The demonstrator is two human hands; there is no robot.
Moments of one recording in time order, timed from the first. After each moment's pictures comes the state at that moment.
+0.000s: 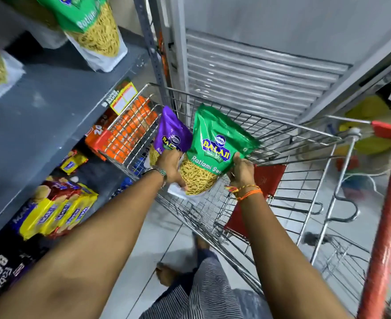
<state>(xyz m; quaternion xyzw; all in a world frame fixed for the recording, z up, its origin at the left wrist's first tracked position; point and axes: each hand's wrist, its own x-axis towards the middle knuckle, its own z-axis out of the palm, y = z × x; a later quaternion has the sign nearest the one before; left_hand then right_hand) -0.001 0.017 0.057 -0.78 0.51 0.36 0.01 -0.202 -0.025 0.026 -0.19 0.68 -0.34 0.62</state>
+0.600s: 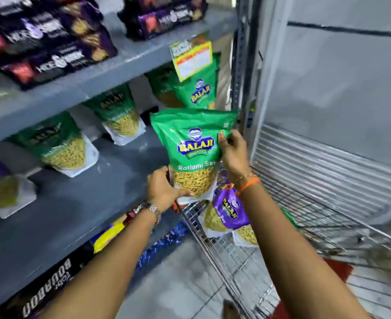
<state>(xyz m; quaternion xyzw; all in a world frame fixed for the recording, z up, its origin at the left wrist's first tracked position) 0.138 0.090 0.182 -0.87 0.31 0.15 -0.35 0.025 -0.084 0.211 -0.59 0.31 -0.41 0.63</state>
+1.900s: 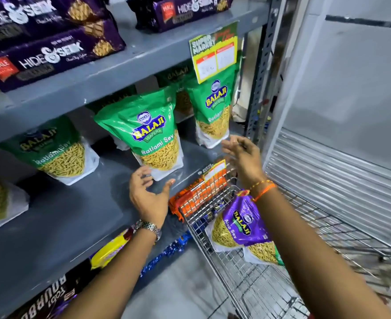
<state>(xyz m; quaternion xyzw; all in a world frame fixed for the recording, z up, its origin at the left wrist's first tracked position) 0.198 0.089 0.129 -0.76 0.19 -0.07 -0.61 0.074 -0.116 0.183 -0.45 0.32 -0.36 0.75</state>
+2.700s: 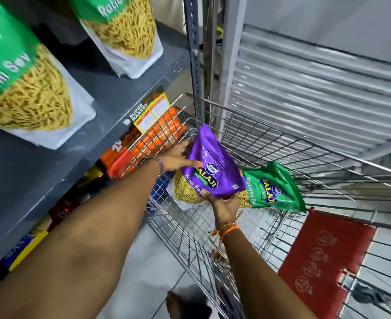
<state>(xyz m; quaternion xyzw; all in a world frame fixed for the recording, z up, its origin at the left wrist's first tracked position) 0.162 -0.083 -0.074 -0.69 0.35 0.60 -0.22 -0.045 -0.036 -0.139 -0.20 0.60 -0.36 0.68</state>
